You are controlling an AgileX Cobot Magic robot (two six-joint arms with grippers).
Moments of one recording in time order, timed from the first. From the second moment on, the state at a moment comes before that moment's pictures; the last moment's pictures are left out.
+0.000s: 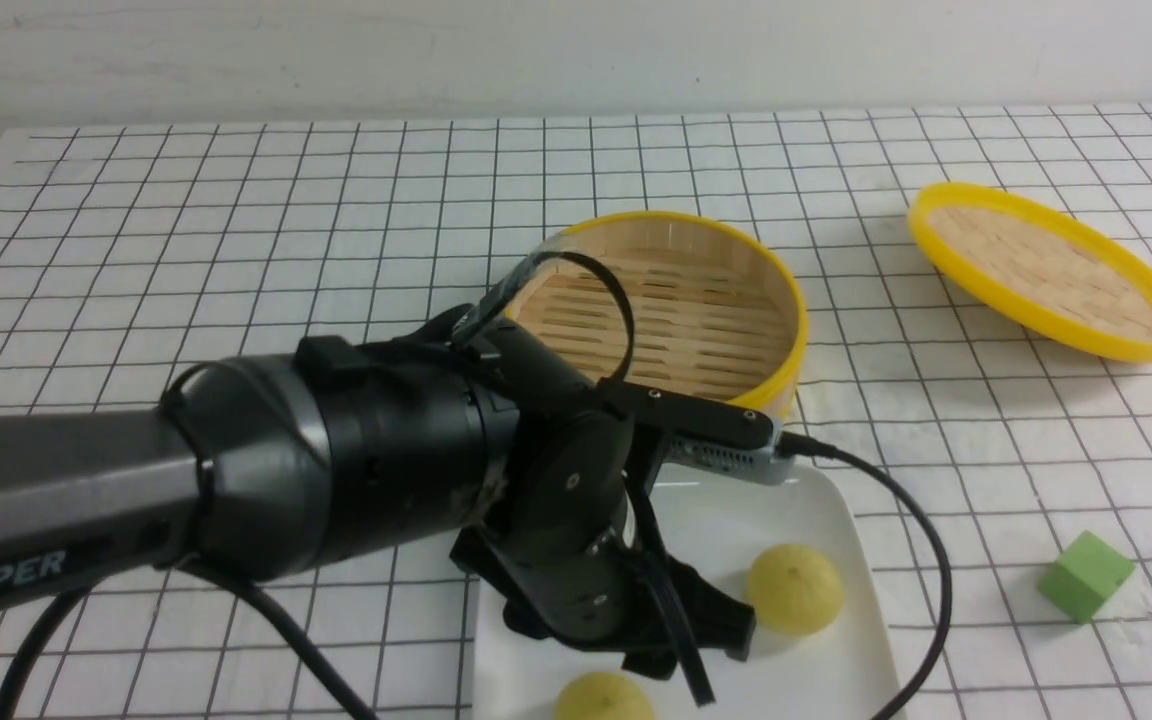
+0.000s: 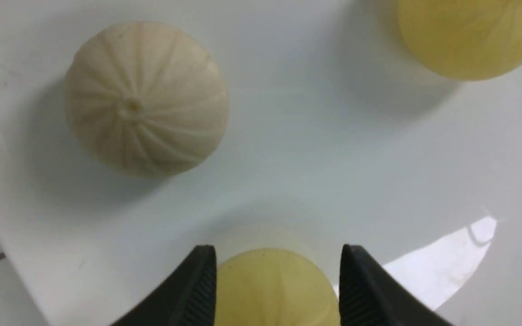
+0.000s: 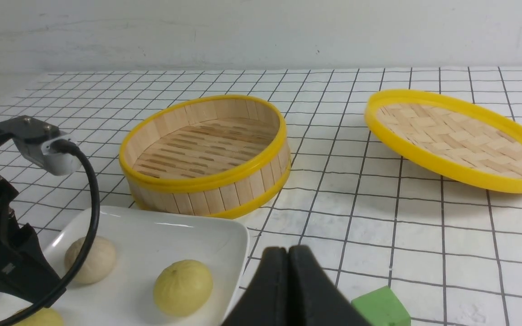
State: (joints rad) right arm 0.36 0.01 -0.35 0.01 0.60 0.17; left arm -0.89 1.69 -1.10 0.01 0.71 -0.45
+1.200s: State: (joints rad) right arm 0.03 -0.01 0.01 -0.07 0.43 0.17; left arm -0.89 1.16 -1.16 0.16 1.01 -0.56
